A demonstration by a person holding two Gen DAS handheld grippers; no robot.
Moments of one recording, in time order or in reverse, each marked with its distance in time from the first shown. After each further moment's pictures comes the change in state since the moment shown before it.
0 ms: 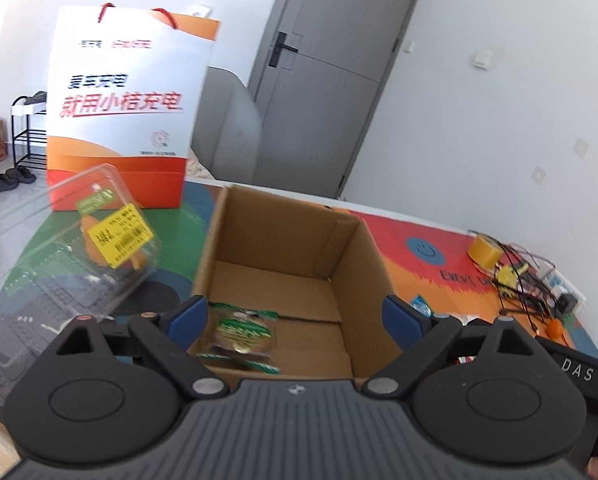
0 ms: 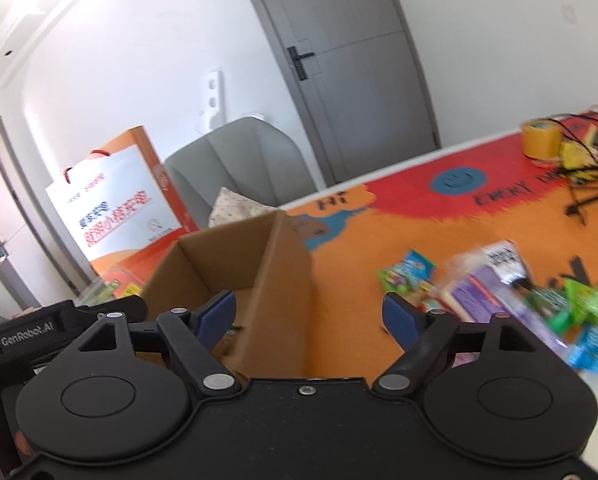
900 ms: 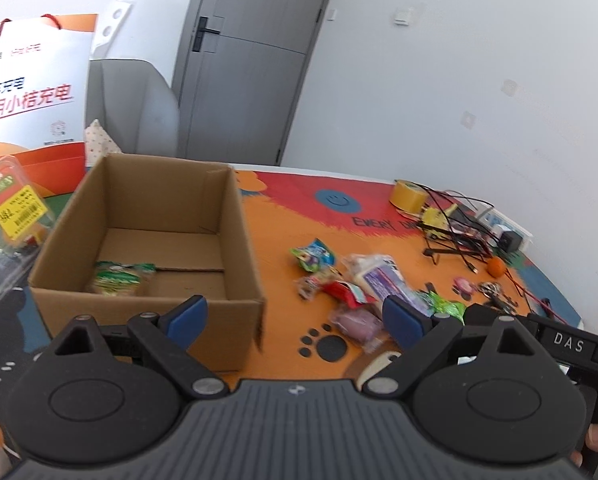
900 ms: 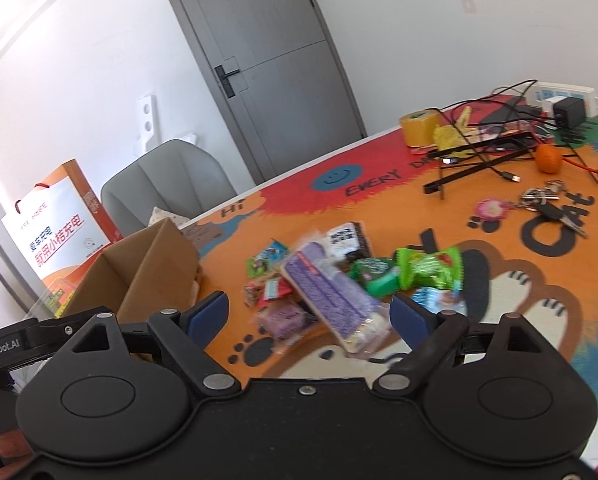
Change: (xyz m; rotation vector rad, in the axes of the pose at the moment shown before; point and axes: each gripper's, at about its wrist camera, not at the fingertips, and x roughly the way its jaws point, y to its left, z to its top) left arm -0.009 -0.085 -0.043 0.135 0.059 -0.145; right arm -0.073 -0.090 -0.020 0.096 -0.040 -0.139
